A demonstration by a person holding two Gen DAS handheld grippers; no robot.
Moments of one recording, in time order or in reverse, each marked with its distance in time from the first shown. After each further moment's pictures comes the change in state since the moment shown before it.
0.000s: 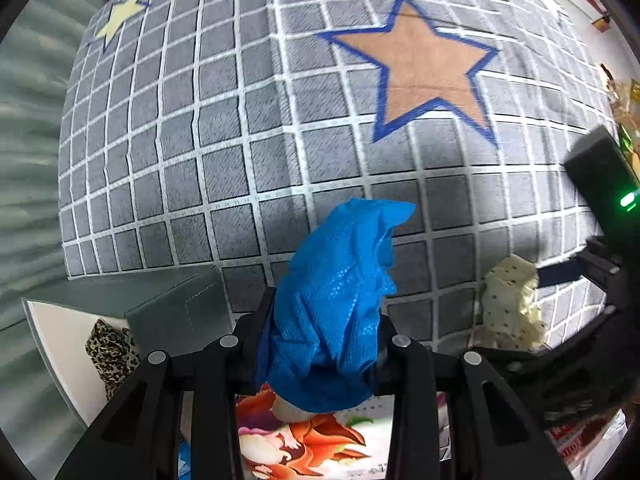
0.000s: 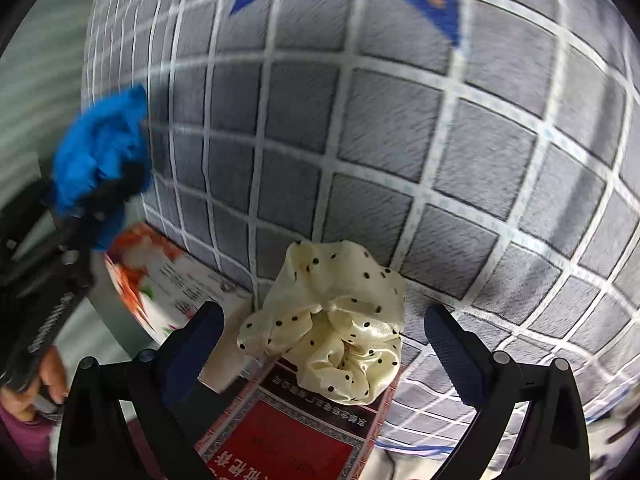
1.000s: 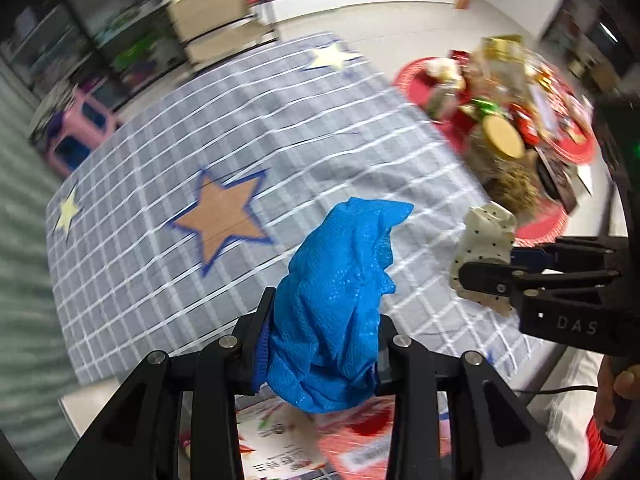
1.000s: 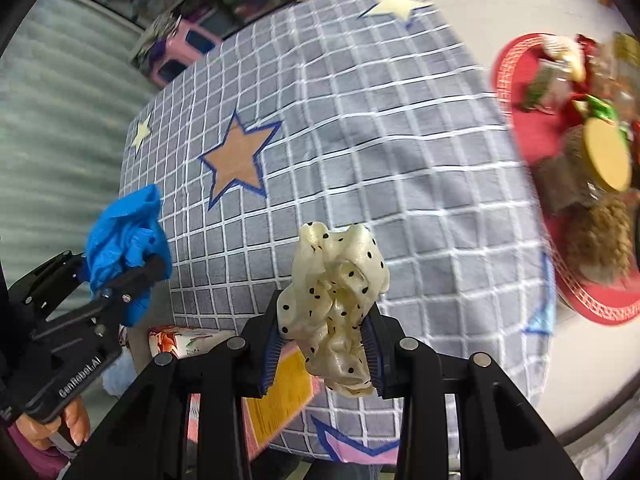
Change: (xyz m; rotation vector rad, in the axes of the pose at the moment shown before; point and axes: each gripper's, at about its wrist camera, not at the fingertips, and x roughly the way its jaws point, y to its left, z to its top) left arm -0.142 -0.160 -0.034 0.402 -0.388 -0.113; right arm -0.138 -0.074 -0.202 0.384 -0.754 0.009
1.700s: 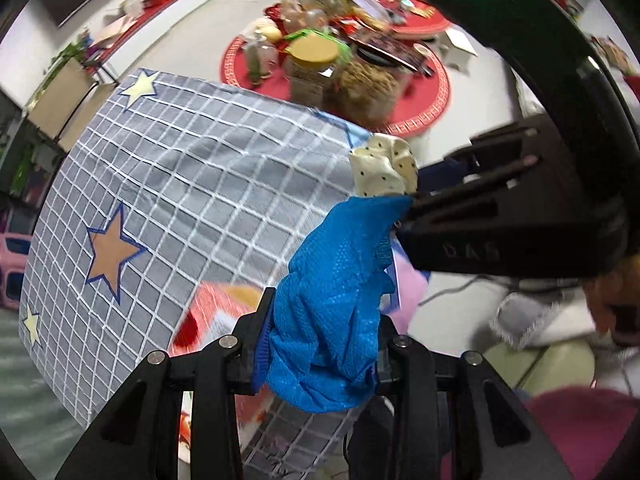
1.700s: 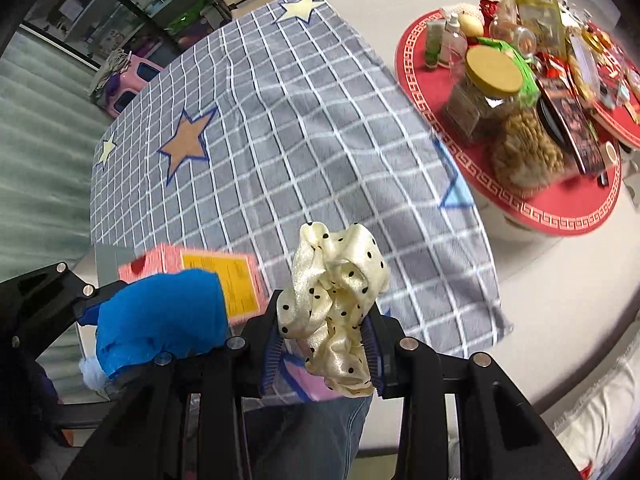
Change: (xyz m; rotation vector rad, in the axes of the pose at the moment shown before) left arm -0.040 -0.117 -0.099 0.544 0.058 -0.165; right arm -0.047 -0.036 -0.123 0.162 -0.068 -0.127
